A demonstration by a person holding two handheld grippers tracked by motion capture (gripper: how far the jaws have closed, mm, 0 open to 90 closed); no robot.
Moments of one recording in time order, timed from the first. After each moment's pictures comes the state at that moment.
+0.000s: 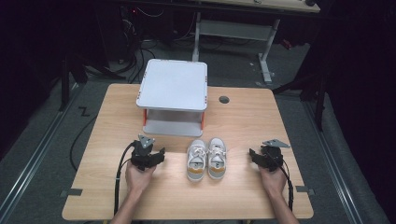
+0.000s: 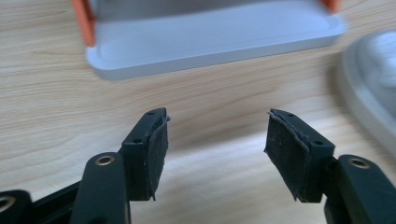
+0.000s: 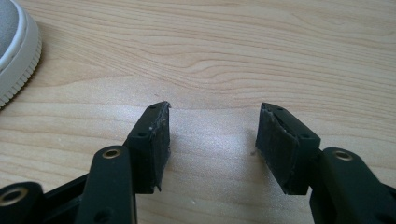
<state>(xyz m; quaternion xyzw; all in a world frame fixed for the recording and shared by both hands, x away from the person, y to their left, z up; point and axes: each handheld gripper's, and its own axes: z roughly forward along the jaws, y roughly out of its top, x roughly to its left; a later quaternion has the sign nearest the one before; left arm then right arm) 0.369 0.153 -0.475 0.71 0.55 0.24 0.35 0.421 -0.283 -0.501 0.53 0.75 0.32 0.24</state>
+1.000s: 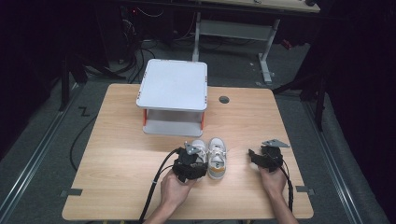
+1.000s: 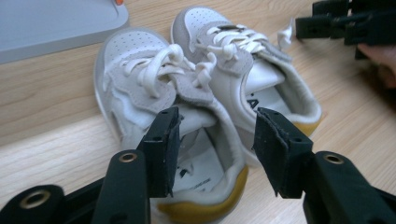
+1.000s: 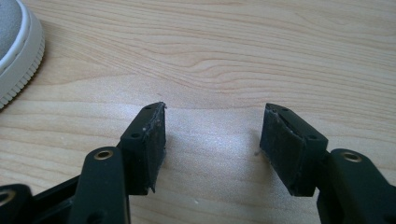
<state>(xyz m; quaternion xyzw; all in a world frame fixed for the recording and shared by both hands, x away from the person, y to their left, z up) 0.344 0.028 -0.441 0.77 0.50 0.11 0.38 0.421 -0.282 -0.501 0.52 0.75 0.32 0.24</state>
